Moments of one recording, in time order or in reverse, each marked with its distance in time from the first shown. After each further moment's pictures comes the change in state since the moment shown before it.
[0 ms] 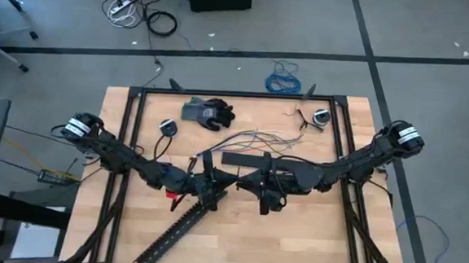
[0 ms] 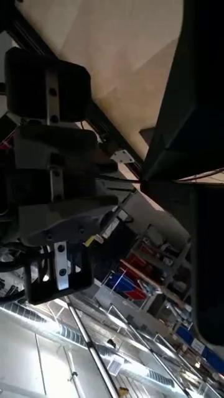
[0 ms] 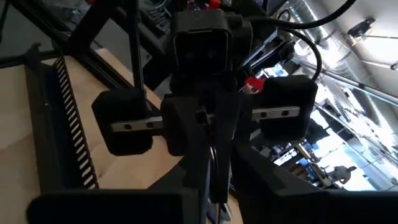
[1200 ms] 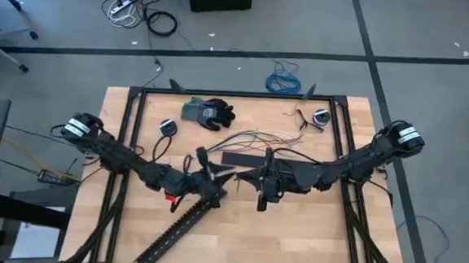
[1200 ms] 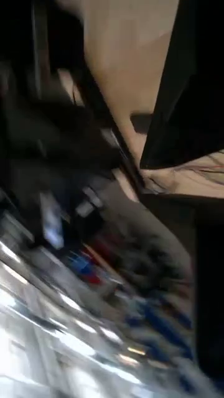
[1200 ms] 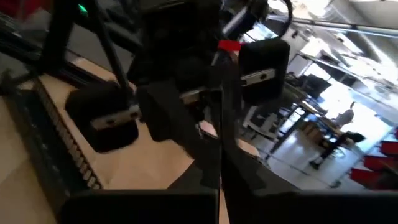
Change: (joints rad) left arm -0.019 -0.001 0.011 -0.020 -0.272 -0.268; right arm -0.009 -0.007 0.000 -0.023 0.137 0.204
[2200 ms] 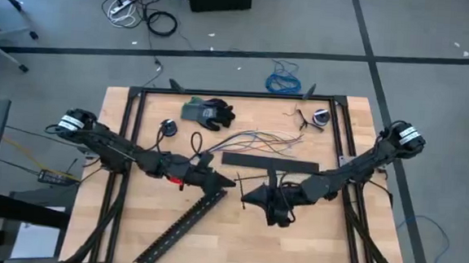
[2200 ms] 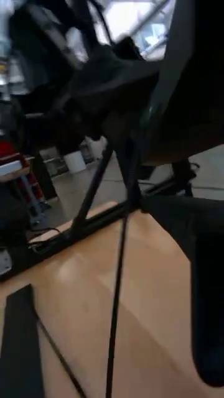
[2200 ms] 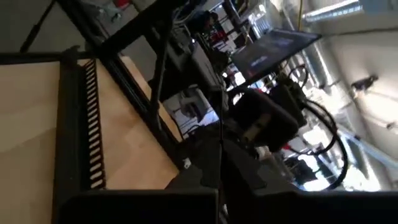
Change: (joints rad) left arm 0.142 -0.082 -0.079 -0.128 0.639 -1.829; right arm 0.130 -0.001 0.001 0.016 -0.135 -0.440
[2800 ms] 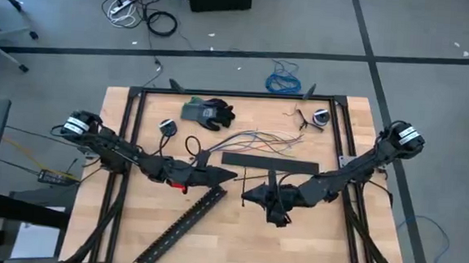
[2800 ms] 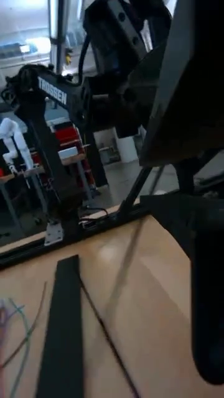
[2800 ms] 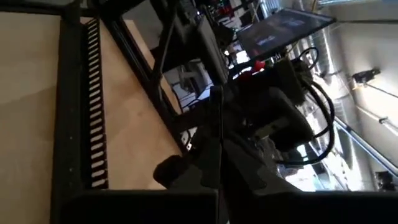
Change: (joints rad) left arm -0.038 0.061 0.001 0.058 -0.239 -0.041; right arm 0.008 0.005 0.000 -0.073 0.104 -0.045
